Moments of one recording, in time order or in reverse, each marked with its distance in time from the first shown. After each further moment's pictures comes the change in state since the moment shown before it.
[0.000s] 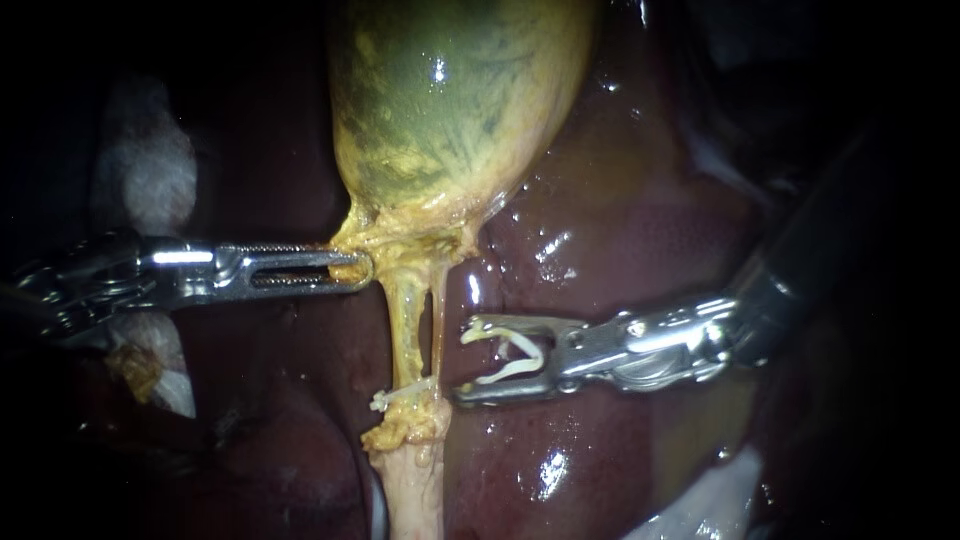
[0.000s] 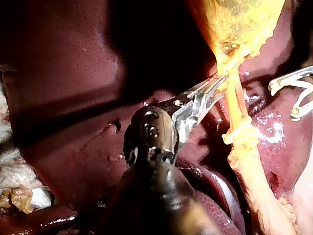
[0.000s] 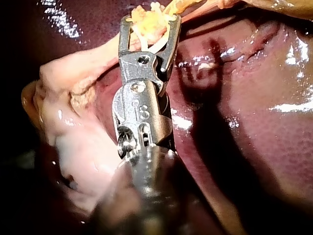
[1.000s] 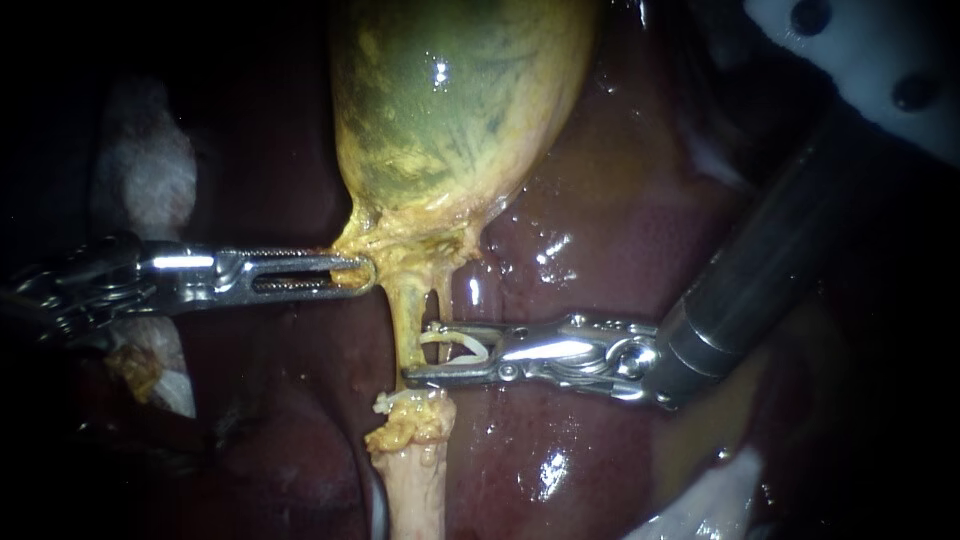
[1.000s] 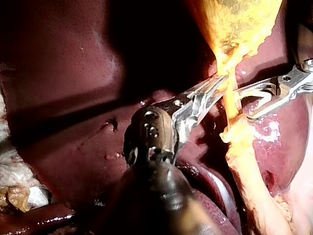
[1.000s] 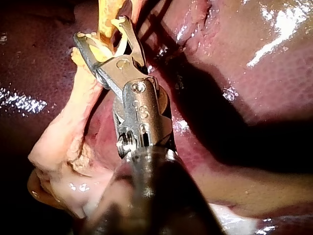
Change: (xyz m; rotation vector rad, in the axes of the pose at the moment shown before) right arm -0.005 0.004 0.005 -0.005 0.008 0.287; left arm 0.000 0.001 0.000 0.004 0.002 -0.003
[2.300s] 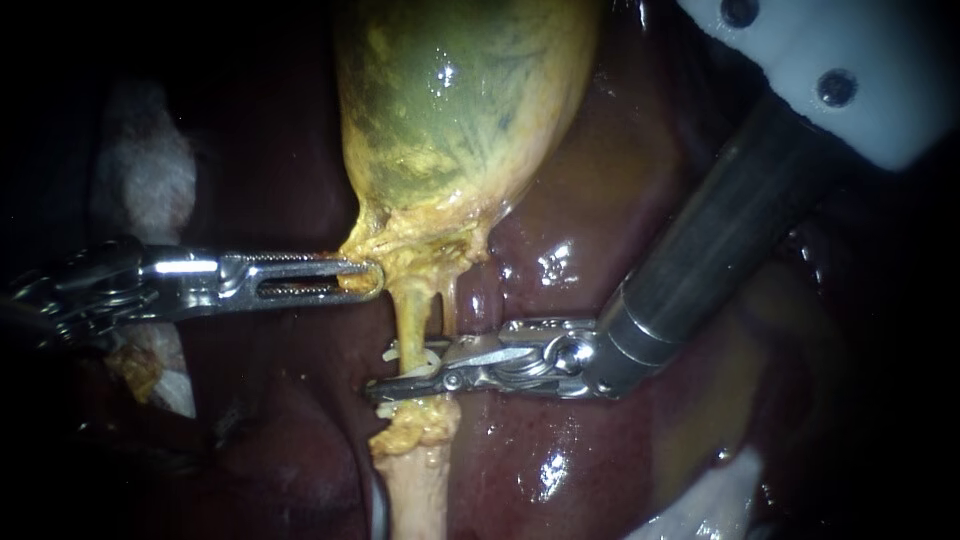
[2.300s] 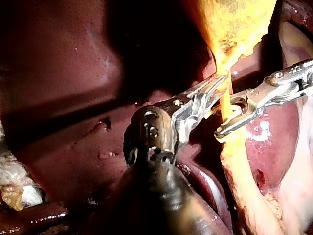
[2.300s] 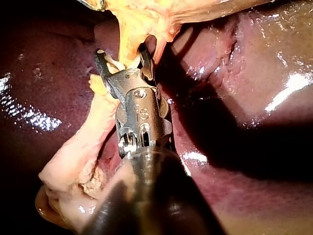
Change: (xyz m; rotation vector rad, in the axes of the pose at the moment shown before) right arm 0.001 0.000 0.005 -0.117 -0.145 -0.012; left arm 0.000 0.002 0.000 0.007 0.004 -0.007
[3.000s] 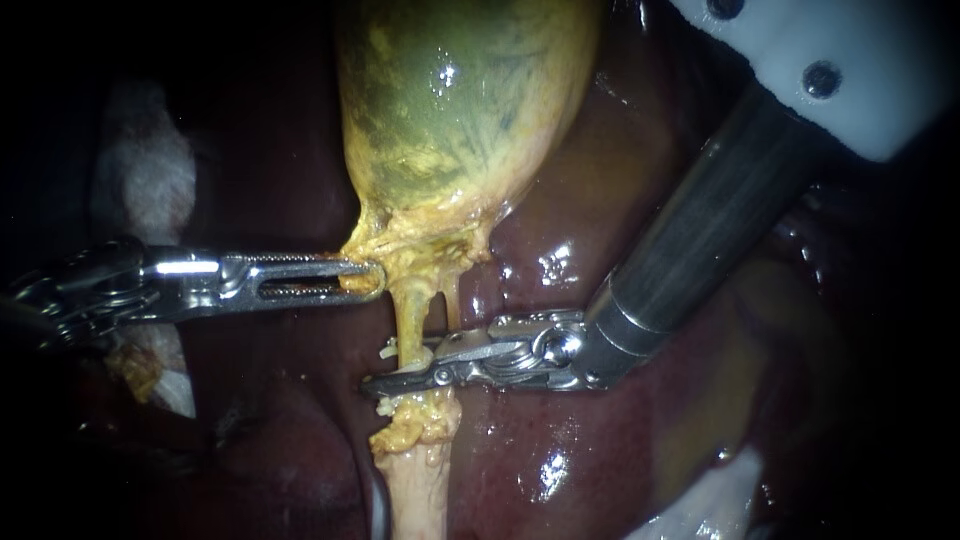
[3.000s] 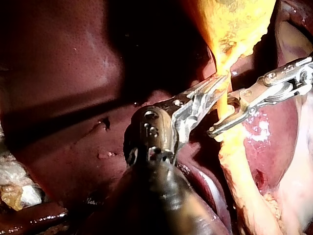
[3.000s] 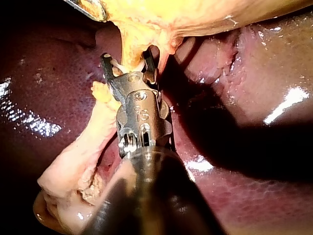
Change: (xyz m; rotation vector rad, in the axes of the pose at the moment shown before) right arm 0.000 0.000 0.001 -0.024 -0.044 -0.004; left arm 0.000 0.000 0.000 -0.002 0.000 0.000
